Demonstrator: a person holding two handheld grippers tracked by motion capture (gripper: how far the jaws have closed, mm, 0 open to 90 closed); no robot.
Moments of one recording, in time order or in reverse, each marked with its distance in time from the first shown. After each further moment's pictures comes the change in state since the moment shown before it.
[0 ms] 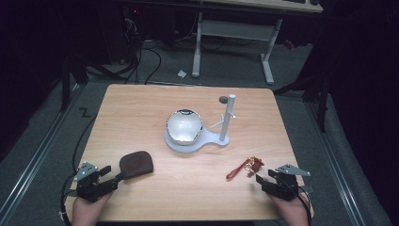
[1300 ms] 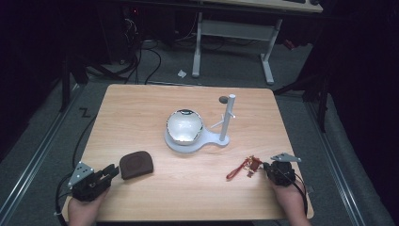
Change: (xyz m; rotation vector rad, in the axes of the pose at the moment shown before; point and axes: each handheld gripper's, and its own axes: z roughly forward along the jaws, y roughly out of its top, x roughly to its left) left arm -0.007 0.007 -0.016 -0.086 -0.033 0.075; right arm -0.014 0.027 0.031 0.084 -0.138 -0.070
